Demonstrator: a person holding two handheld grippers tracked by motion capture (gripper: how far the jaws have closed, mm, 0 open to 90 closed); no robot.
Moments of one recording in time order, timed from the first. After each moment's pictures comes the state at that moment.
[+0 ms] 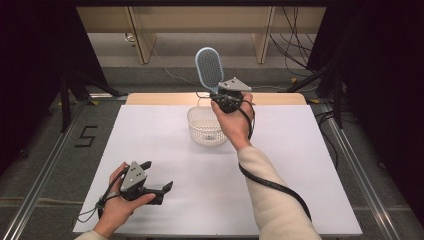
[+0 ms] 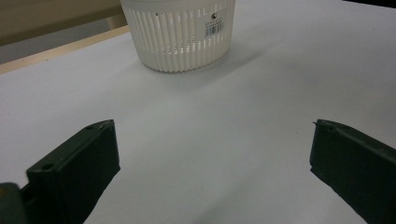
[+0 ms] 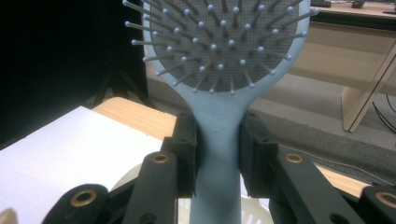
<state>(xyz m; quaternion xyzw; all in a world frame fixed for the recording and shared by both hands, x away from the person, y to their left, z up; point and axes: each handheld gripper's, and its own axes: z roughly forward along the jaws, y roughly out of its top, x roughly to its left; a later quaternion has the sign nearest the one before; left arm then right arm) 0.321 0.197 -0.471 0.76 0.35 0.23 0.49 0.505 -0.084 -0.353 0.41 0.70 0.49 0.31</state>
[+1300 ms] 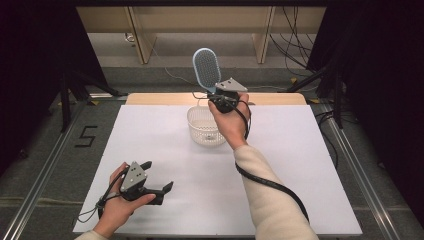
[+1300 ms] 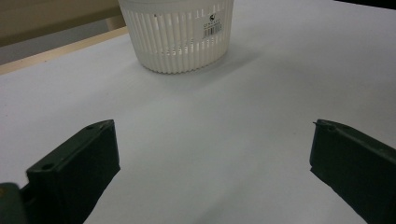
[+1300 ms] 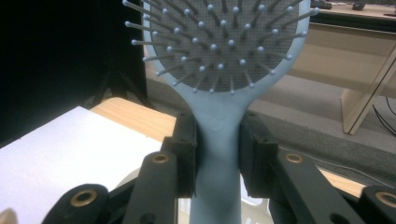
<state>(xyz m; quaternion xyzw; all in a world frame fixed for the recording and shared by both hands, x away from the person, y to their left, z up) 0.320 0.196 -0.470 0.76 0.35 0.23 0.49 0.511 -0.077 -0.360 0.41 0.70 0.49 0.32</state>
